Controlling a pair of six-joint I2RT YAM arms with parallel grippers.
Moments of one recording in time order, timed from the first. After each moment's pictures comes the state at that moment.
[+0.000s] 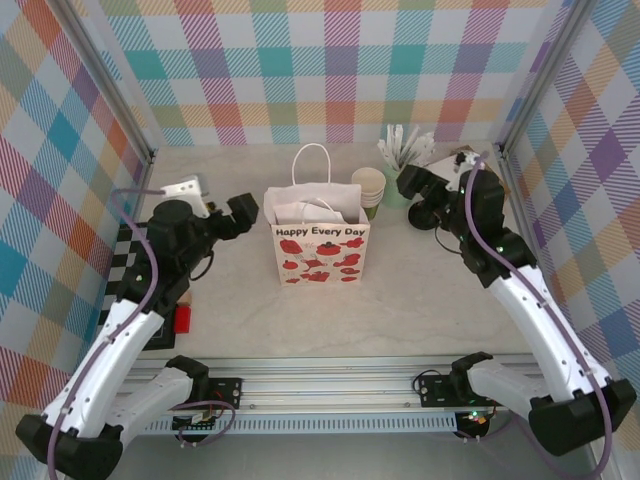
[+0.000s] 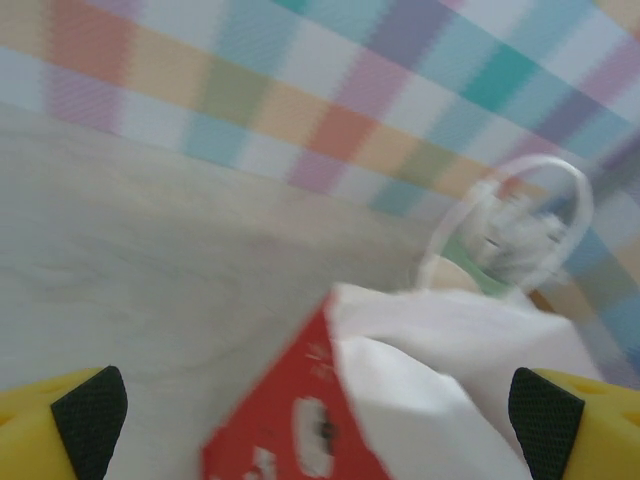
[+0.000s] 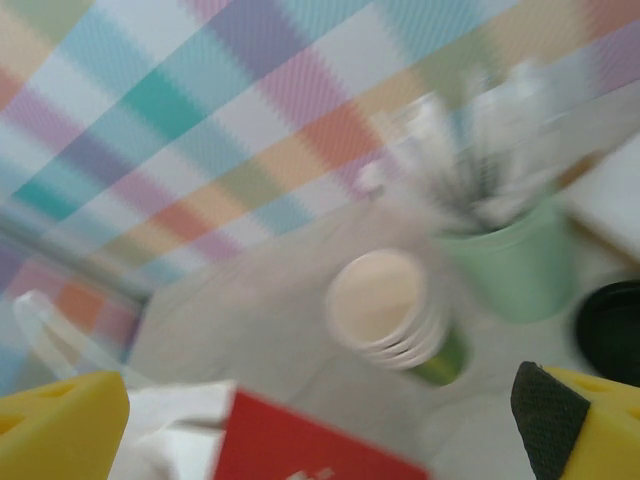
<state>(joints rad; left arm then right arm) -0.36 0.87 0.99 -0.41 -0.13 -0.50 0.34 1.03 1.09 -0.38 0.10 0.63</state>
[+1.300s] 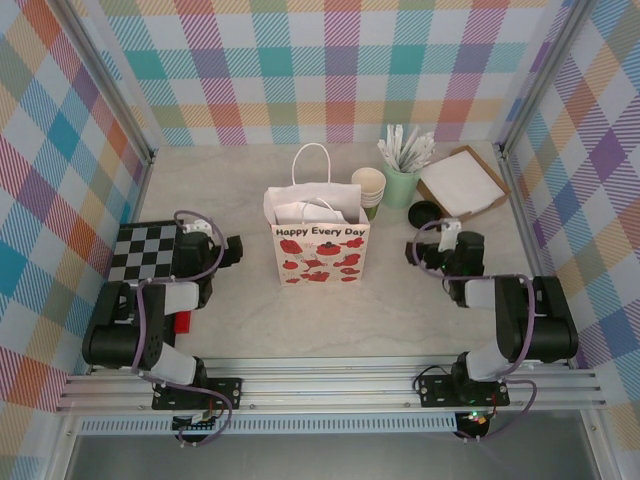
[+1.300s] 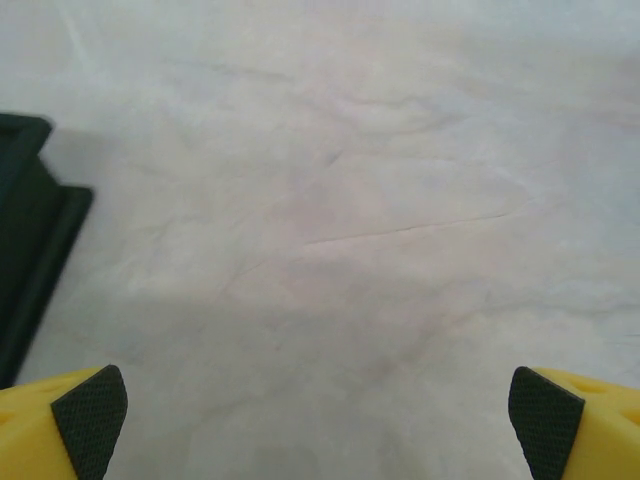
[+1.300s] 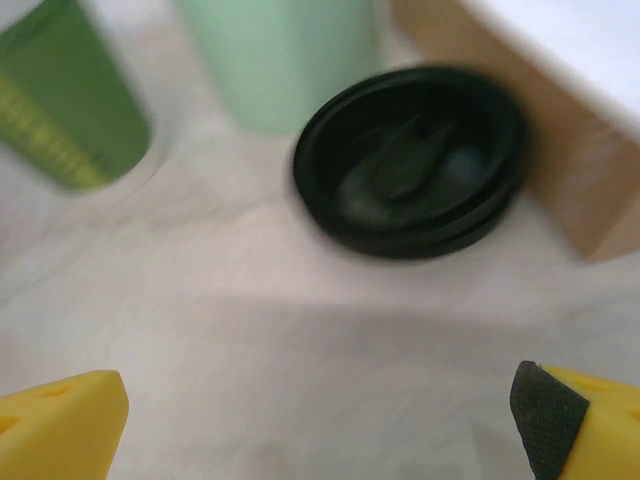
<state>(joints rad) -0.04 1.50 0.40 0.60 -0.08 -0.16 0.01 1.51 0.36 0.62 -0.26 0.05</state>
